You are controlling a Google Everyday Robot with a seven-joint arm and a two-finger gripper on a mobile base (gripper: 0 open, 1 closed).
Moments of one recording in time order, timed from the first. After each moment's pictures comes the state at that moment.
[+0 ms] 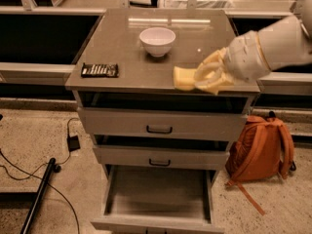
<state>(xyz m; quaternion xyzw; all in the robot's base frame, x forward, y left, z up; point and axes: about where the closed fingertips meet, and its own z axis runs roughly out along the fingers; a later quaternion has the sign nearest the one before) 0.543 -0.116 0.906 -0.72 0.56 0.12 0.40</state>
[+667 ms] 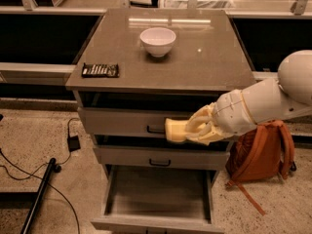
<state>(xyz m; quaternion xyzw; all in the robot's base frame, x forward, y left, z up) 0.465 -0.100 0.806 -0.71 0.58 0.19 0.35</state>
